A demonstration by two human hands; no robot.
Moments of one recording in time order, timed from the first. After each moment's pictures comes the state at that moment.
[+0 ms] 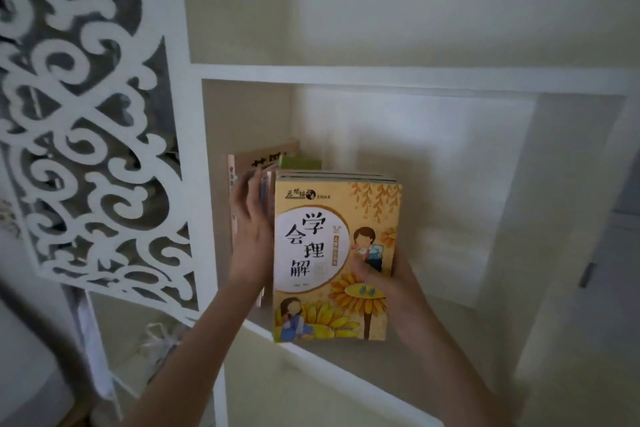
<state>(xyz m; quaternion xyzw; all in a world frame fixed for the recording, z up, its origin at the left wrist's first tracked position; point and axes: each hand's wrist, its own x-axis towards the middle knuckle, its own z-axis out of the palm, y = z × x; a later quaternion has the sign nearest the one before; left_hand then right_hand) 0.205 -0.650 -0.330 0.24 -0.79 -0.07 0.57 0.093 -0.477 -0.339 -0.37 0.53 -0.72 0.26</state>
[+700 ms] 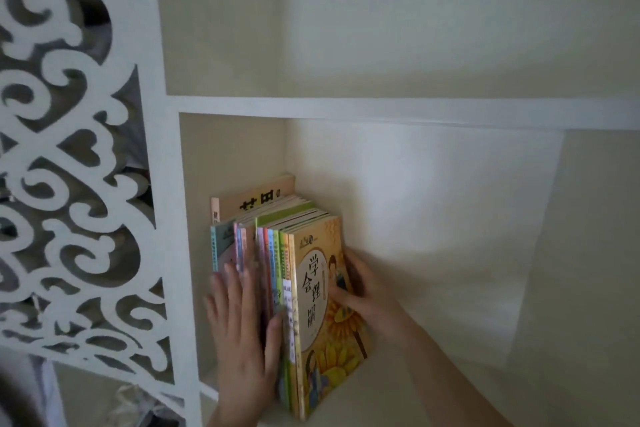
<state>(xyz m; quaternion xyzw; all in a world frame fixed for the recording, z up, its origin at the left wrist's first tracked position) 0.202 -0.650 -0.391 0.20 -0.75 -0.07 0.62 0.025 -0.570 -0.348 -0.51 0.62 -0.56 0.22</state>
